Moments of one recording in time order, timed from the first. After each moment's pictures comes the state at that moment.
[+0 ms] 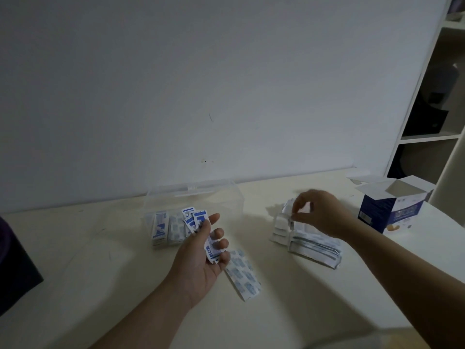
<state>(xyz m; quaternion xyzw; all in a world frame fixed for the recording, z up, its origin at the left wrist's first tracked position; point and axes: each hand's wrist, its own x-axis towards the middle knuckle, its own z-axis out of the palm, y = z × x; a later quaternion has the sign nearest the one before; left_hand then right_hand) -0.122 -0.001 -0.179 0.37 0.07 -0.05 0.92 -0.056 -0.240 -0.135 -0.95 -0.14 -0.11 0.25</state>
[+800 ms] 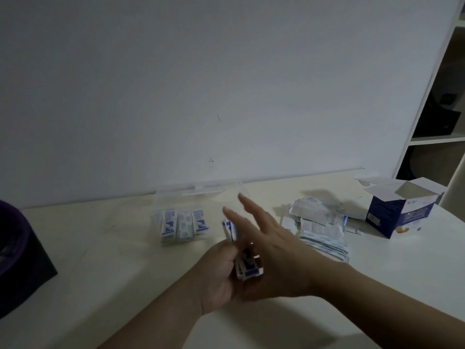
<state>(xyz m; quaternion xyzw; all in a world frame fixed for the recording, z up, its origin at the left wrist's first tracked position) -0.147 -0.015 -0.166 0.48 -0.01 -0.20 0.86 -0.132 -0.158 -0.140 -0.90 -0.41 -0.07 0.14</state>
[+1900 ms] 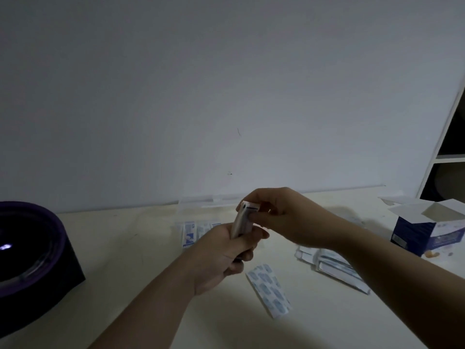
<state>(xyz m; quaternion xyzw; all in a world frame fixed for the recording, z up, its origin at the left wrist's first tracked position) -0.147 0.025 -0.120 0.69 -0.09 -0.10 0.71 -0.114 -0.130 -0.066 -0.87 -0.37 -0.03 0.33</state>
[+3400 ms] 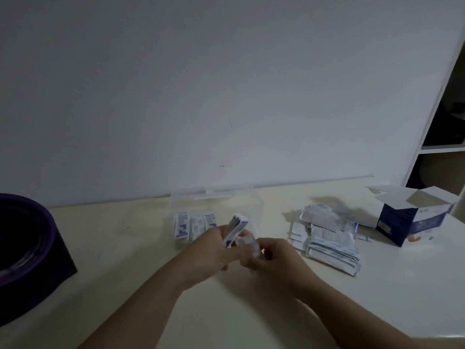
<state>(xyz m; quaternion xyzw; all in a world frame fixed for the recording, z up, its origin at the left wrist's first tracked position) -0.134 0.036 -0.153 0.84 -0.11 -0.03 0.53 -0.117 -0.129 -0.181 -0.85 -0.22 0.00 0.48</state>
